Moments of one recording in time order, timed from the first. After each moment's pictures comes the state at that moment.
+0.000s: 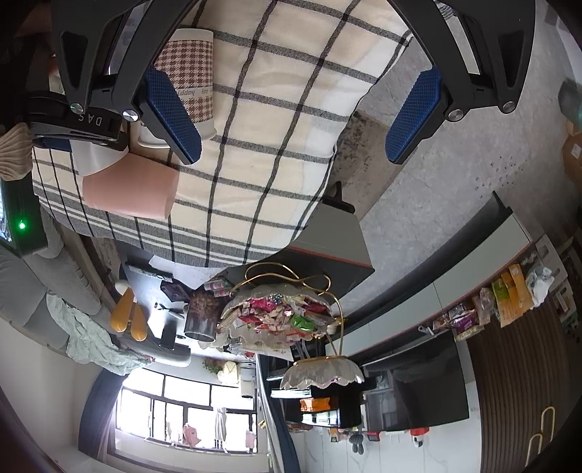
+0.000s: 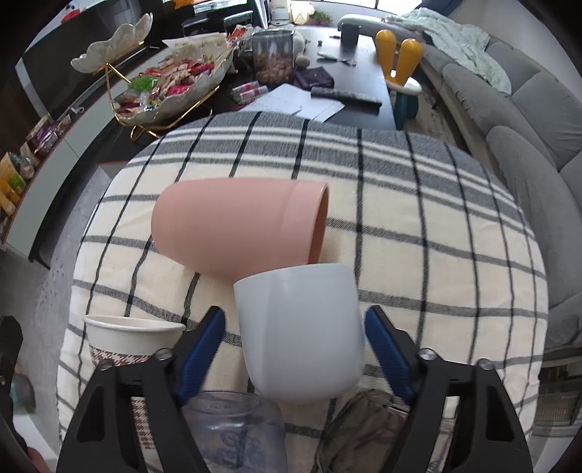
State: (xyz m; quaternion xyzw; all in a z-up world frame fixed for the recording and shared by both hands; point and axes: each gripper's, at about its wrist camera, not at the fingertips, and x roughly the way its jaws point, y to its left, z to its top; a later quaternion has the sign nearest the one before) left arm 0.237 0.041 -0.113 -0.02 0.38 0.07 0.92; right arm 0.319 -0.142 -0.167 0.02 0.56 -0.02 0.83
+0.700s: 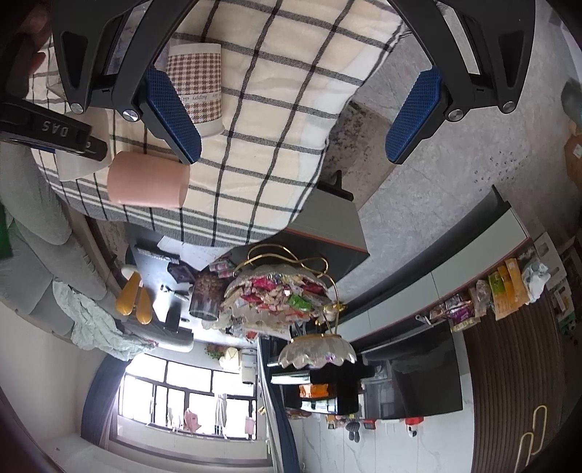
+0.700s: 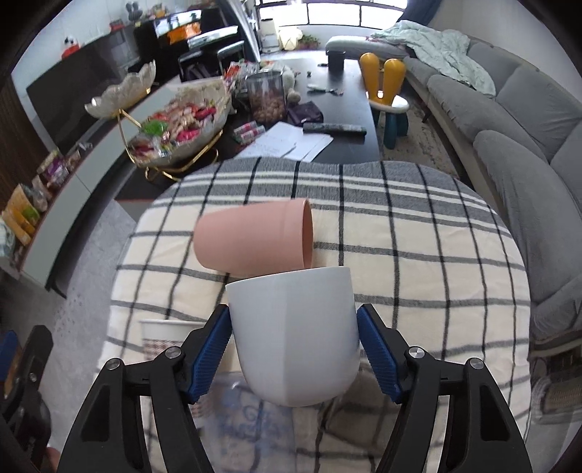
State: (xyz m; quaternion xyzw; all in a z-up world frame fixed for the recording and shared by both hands) left arm 0.211 0.049 -0.074 -0.03 0.35 0.06 0.93; right arm 0.279 -0.153 -0.098 0.07 0.50 -0.03 0.86
